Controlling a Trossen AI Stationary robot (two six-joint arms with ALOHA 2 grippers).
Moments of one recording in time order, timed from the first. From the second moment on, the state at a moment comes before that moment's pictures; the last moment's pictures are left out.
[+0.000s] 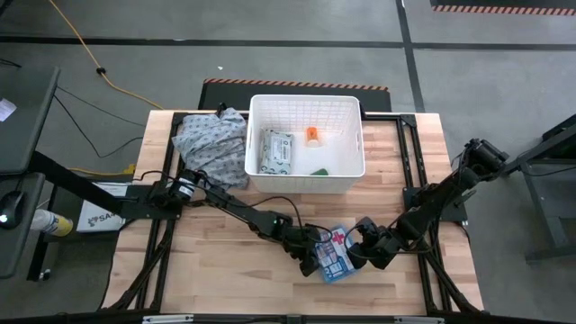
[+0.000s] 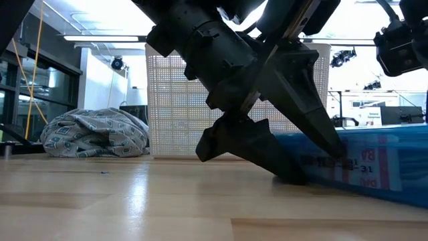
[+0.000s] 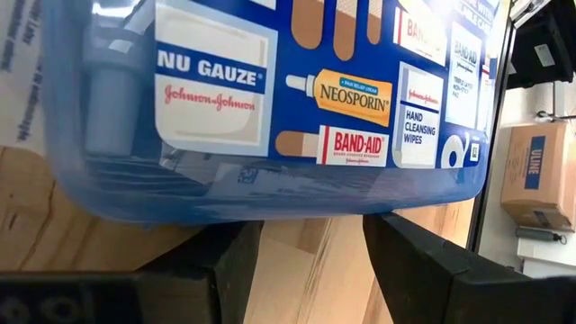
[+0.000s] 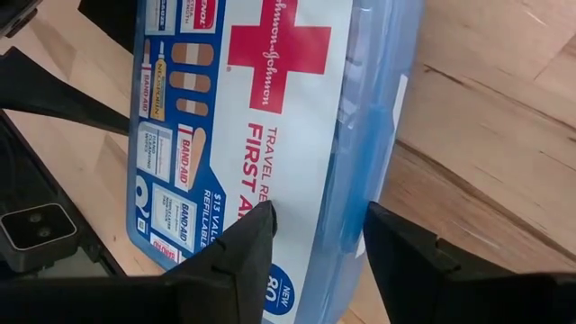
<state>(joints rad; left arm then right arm) -0.28 2.21 1.47 -0.06 0.13 -0.89 0.69 1.41 0.66 -0.25 0.28 1.67</state>
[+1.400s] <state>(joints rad) -0.27 2.21 1.48 -0.09 0.08 -0.90 0.70 1.41 0.98 -0.30 0.51 1.46</state>
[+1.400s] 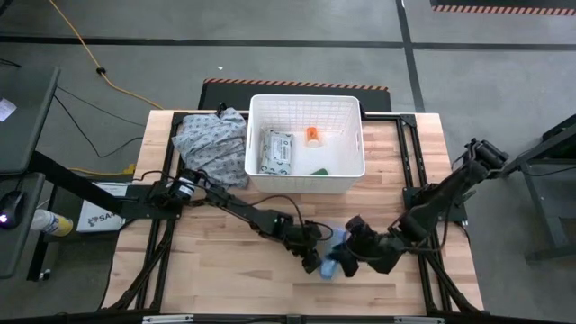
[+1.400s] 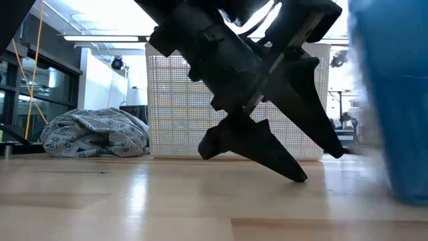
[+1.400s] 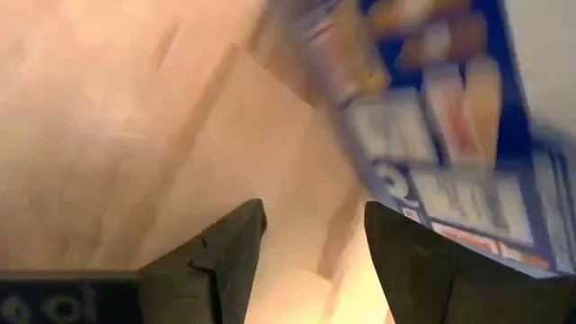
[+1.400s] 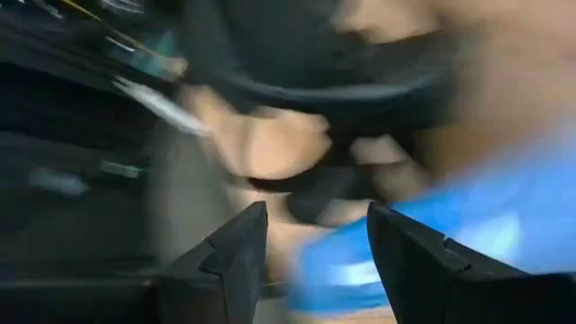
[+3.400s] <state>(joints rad) -0.26 2.20 1.48 -0.16 0.13 -0.89 0.72 1.12 1.01 -0.59 0.14 0.87</state>
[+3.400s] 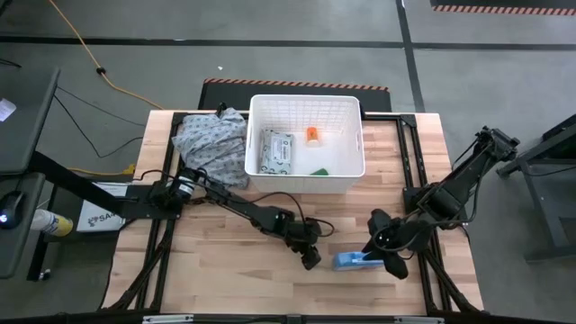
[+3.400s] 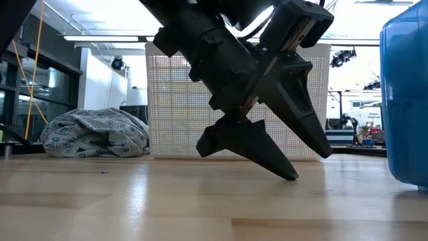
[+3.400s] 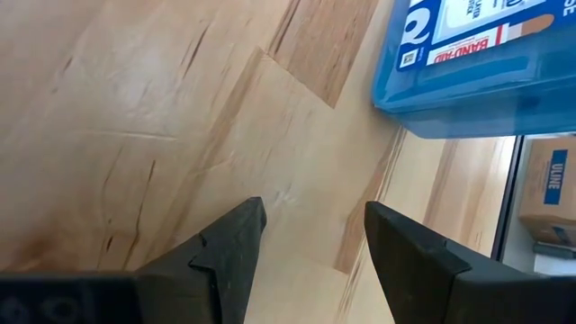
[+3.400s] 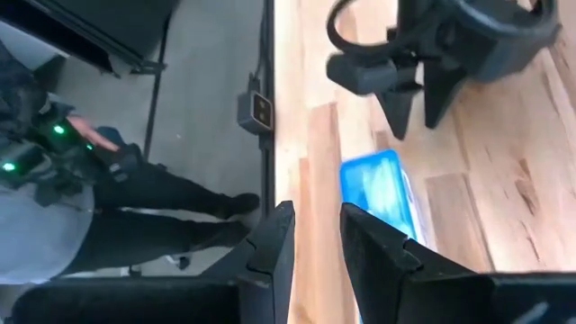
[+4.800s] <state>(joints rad) -0.26 2.20 1.48 -0.22 0.20 -0.98 0.65 1.12 1.01 -0.85 0.08 0.83</state>
